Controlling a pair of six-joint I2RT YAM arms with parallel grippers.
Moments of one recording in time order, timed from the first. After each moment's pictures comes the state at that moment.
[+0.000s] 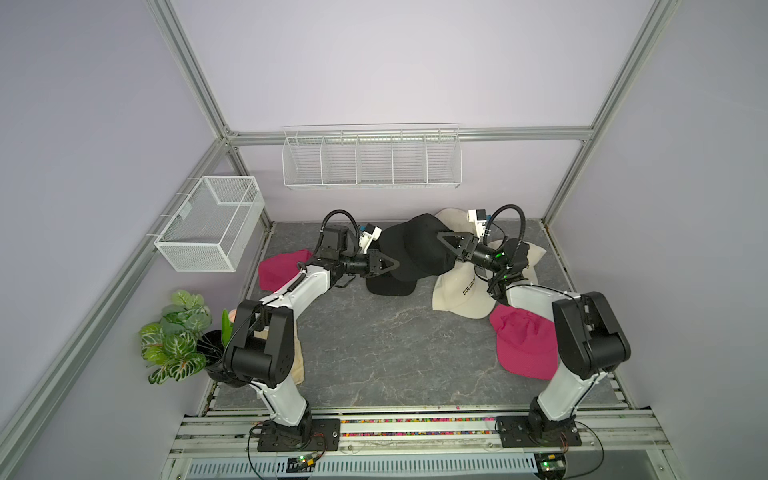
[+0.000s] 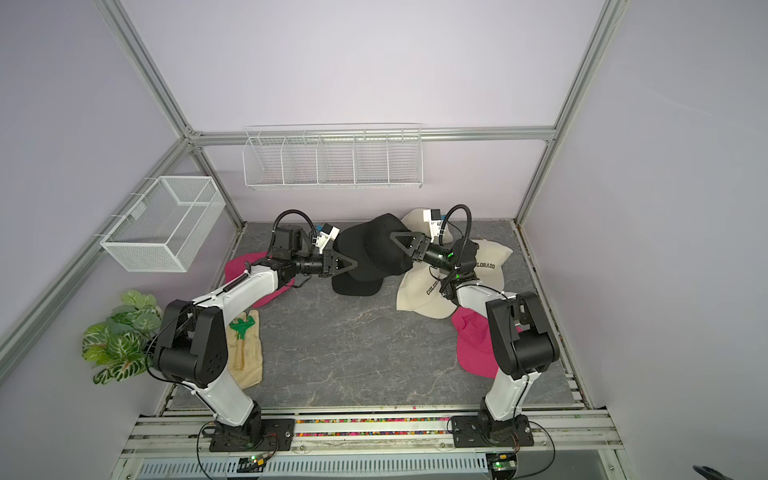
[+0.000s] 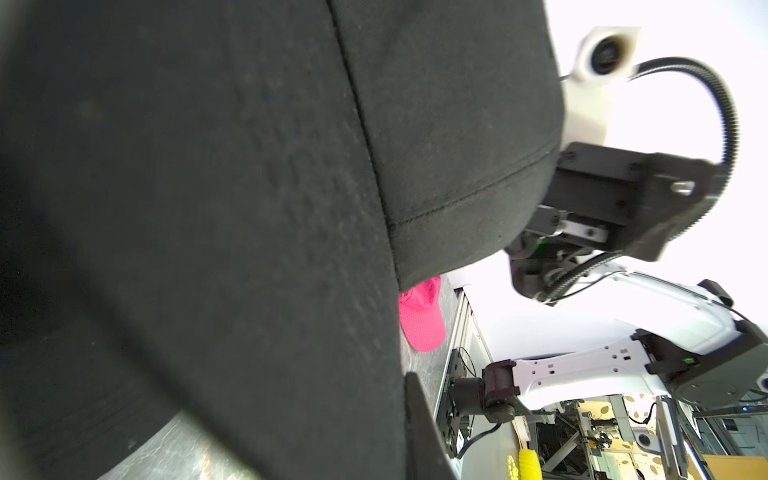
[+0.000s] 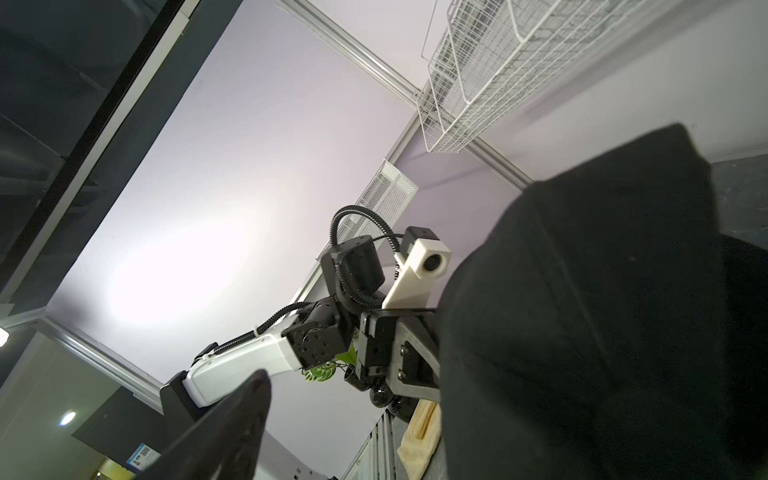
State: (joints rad) left arm -0.32 1.73 1.22 -0.11 1.05 -0.46; right arm 0.28 1.73 0.97 1.12 -0.93 1.25
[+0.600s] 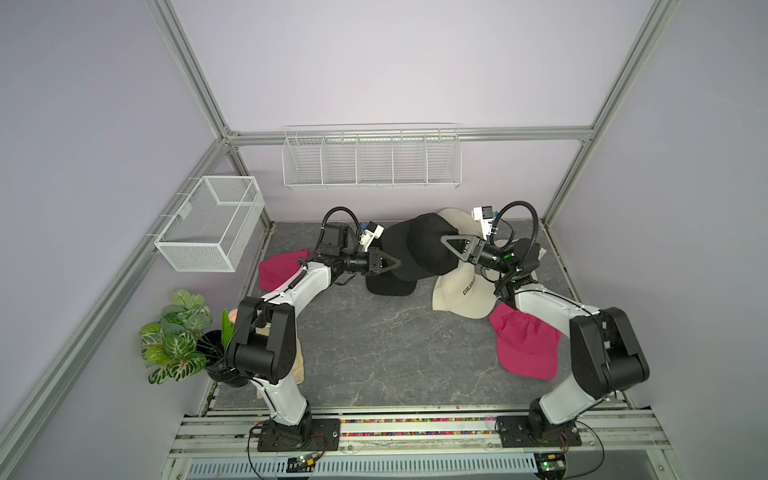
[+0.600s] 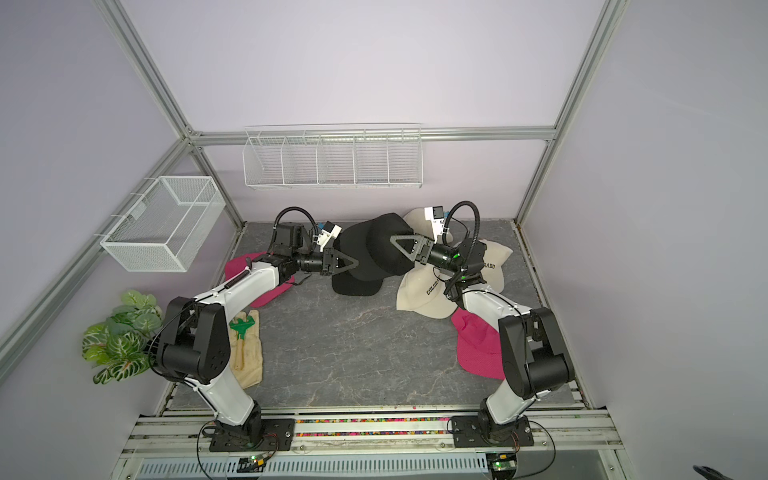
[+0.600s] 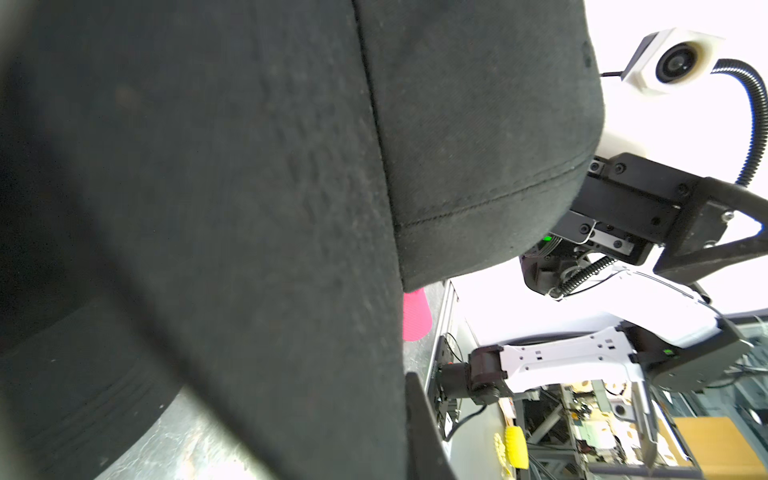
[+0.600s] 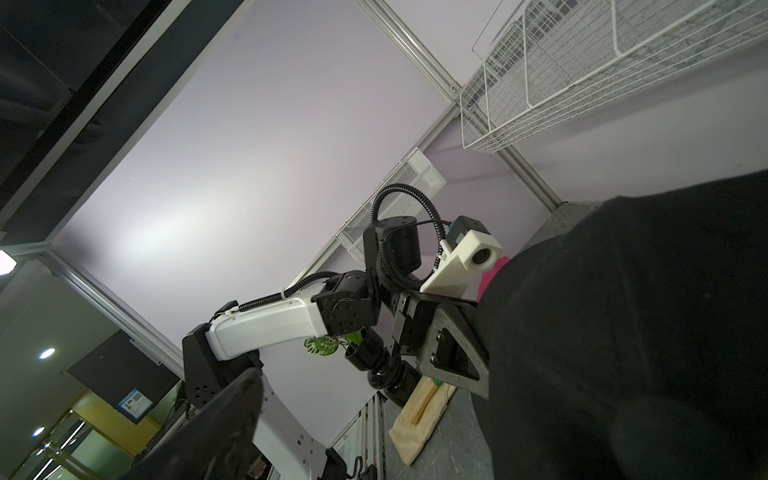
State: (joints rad) left arm -0.31 1.76 1.26 -0.13 1.13 -0.45; right arm 0.28 1.60 0.94 1.06 -0.98 1.15
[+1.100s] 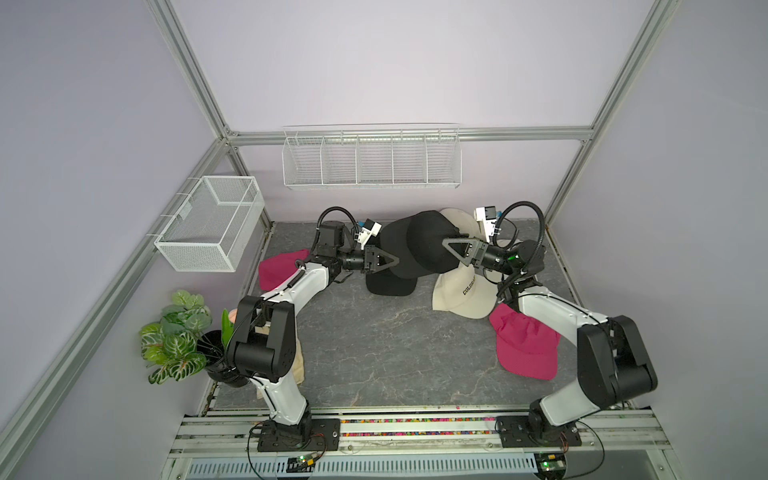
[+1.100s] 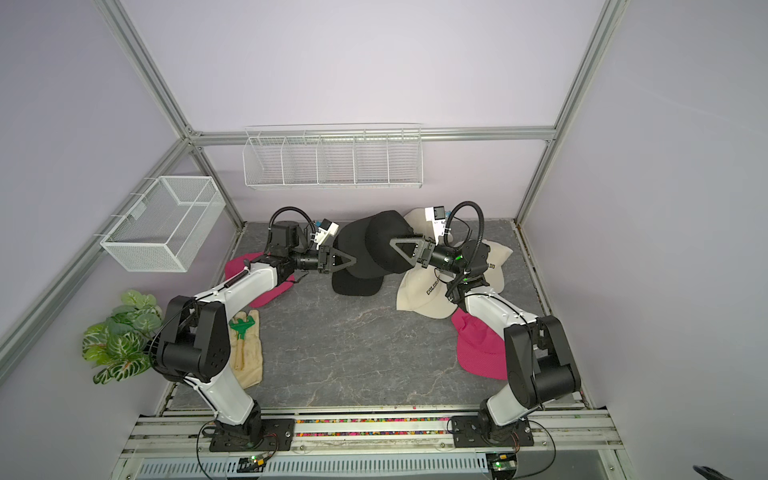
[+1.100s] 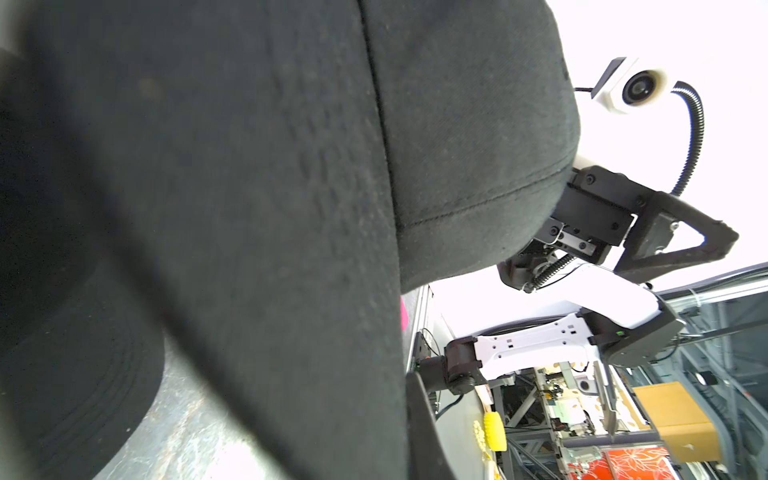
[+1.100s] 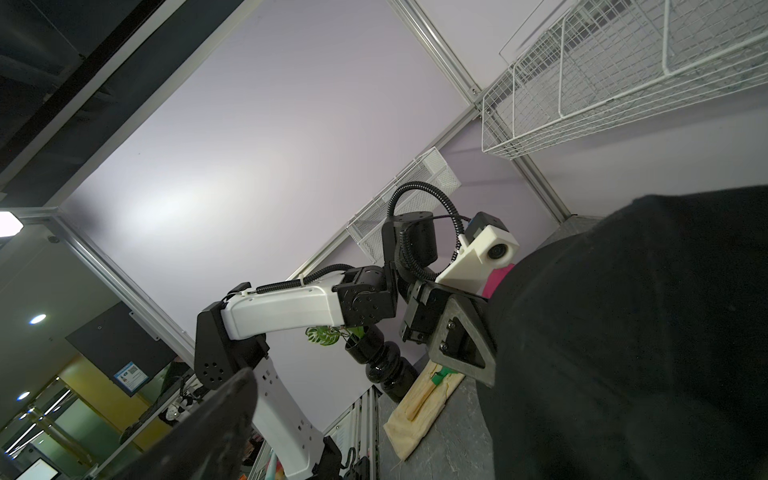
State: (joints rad) left arm -0.28 1.76 1.23 0.02 1.24 -0.54; right arm 0.29 1.56 0.93 1.07 -1.00 1.11
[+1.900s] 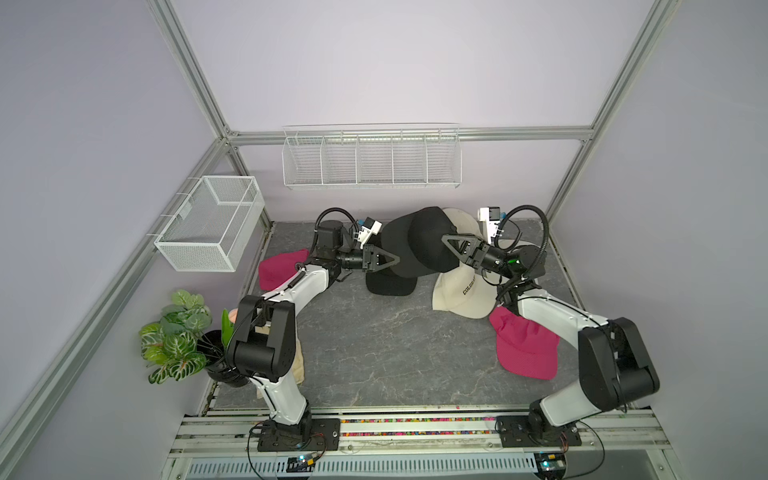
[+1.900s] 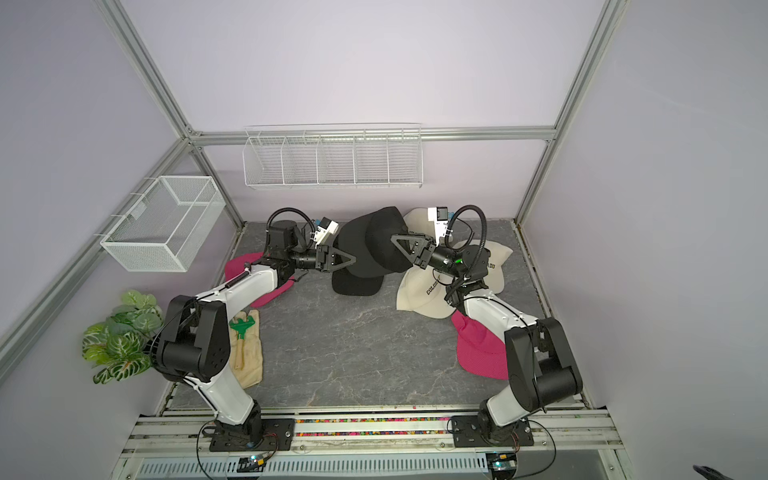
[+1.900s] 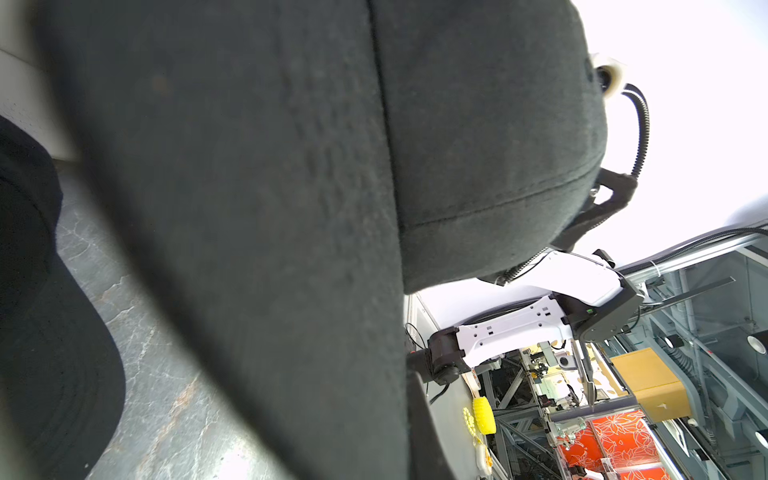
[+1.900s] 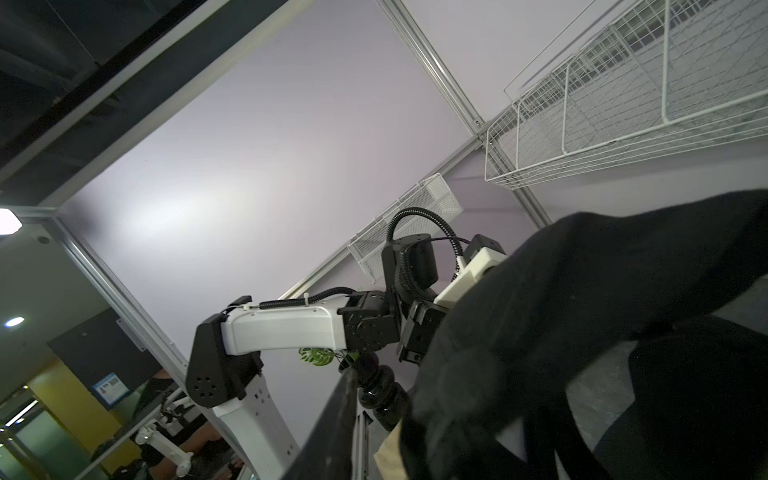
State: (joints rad) left arm -0.28 1.77 1.21 0.14 1.31 -0.58; right arm 0.31 1.57 0.90 1.16 -0.90 1.12
